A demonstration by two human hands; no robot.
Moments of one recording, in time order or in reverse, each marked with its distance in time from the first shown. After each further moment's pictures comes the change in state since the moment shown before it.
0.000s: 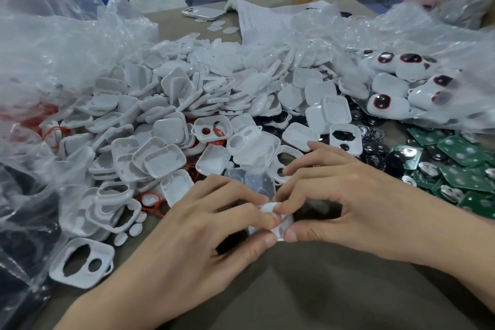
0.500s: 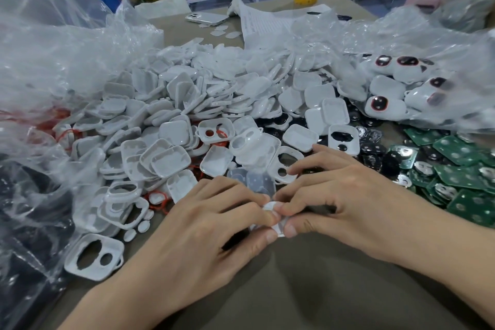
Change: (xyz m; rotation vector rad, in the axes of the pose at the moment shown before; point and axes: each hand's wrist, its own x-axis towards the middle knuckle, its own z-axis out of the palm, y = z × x) left_hand -0.001 0.000 0.001 0.077 0.016 0.058; right_hand -0.001 -0.009 0.005 -0.052 0.032 0.022
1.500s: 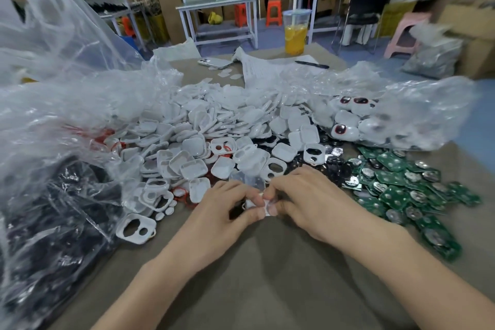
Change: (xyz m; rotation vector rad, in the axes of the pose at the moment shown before) left_hand -0.009 0.021 0.009 -0.330 0.091 -0.312; right_hand -0.008 -0.041 0.003 -0.140 0.050 0.235
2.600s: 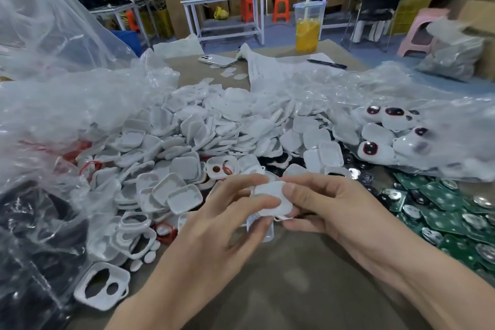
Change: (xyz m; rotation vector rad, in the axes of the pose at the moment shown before) left_hand 0.035 0.002 -0.009 0.164 0.293 0.254; right_hand 0.037 0.024 -0.004 1.490 0.067 0.407
